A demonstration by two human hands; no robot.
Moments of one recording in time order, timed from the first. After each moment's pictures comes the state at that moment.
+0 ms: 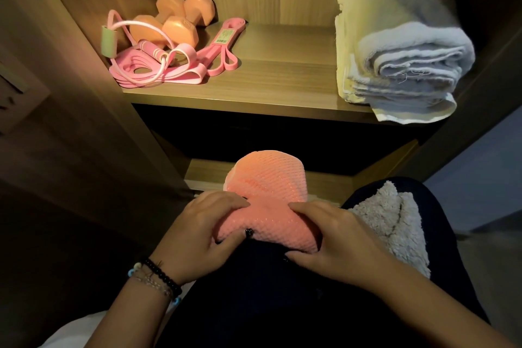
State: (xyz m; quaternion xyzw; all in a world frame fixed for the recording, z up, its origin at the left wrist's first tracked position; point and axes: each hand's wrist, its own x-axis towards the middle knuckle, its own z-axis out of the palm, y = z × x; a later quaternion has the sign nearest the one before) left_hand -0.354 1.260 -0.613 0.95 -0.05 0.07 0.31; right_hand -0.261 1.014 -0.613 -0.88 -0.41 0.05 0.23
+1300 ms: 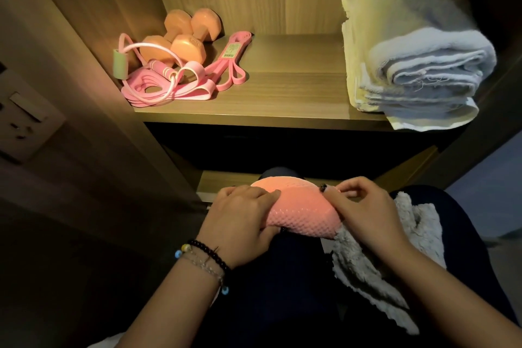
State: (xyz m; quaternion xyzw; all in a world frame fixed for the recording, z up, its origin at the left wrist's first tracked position) left_hand -0.300 1.236 -0.583 1.00 -0.04 -0.01 0.07; right_hand -0.215 1.033 -0.620 -0.86 -0.03 0.05 0.51
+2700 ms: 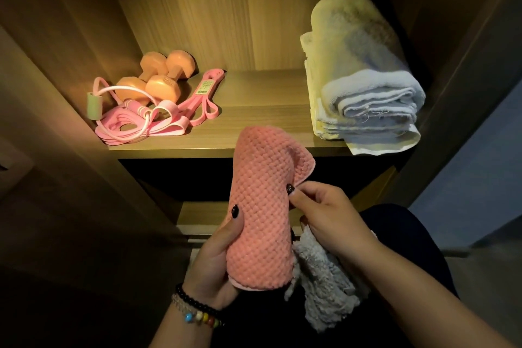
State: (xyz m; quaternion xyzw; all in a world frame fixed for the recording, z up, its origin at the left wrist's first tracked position) left_hand -0.298 1.196 -0.566 0.34 0.10 -0.06 0.93; right_hand -0.222 1.049 -0.538 -0.74 -0.10 0.19 0.64
